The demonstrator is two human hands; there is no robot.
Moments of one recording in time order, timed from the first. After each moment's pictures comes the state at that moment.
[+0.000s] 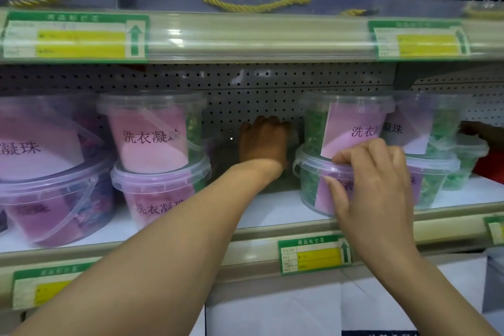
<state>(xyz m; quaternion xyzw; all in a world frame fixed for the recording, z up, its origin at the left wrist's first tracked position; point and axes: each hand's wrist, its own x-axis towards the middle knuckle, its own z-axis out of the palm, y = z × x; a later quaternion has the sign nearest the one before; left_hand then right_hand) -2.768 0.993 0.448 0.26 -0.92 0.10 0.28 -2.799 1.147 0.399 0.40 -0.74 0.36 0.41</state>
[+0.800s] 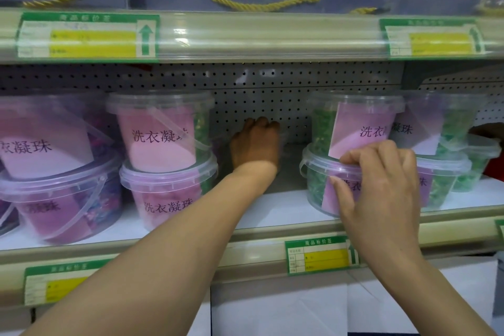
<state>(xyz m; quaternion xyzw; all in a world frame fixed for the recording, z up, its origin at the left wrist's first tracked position) -2.748 0.989 0.448 0.31 -0.91 0.06 0.28 -2.794 1.144 0.397 0.38 -0.74 0.38 0.40</state>
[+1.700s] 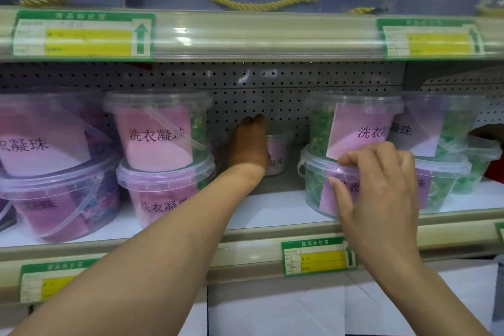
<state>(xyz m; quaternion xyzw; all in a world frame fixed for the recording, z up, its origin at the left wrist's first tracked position) -2.753 0.971 0.444 0.31 -0.88 -0.09 0.34 -2.796 1.145 0.396 0.38 -0.74 0.39 0.40</state>
